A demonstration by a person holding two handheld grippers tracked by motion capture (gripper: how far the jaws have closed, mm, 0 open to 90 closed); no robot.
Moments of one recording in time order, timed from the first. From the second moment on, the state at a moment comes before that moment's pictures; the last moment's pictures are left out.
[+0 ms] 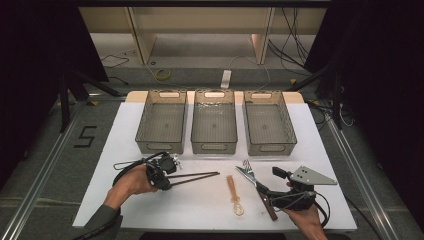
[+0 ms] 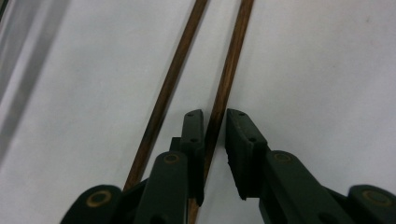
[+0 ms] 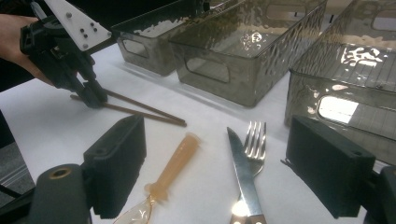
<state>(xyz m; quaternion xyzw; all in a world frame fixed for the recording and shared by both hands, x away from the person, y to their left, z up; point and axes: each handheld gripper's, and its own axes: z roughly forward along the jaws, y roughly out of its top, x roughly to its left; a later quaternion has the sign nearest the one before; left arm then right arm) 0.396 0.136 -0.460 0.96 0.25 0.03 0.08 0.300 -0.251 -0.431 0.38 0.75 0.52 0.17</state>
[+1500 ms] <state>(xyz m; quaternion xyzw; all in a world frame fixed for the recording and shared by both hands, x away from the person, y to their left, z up) 0.397 0.153 -0.412 0.93 0.29 0.05 0.20 0.300 -0.250 -0.431 0.38 0.76 0.51 0.17</state>
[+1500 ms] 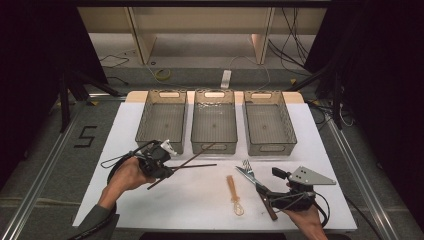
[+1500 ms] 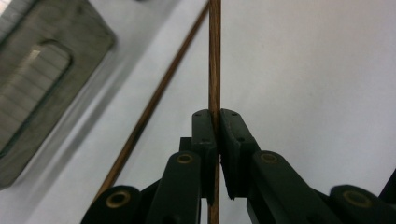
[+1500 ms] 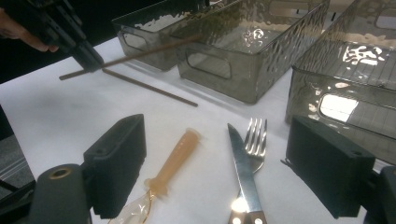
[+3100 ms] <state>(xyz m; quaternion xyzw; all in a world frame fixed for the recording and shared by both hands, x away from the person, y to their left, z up) 0.511 0.201 -0.357 0.83 0.46 0.16 0.28 0.302 -0.252 -0.433 0.38 0.75 0.51 0.16</state>
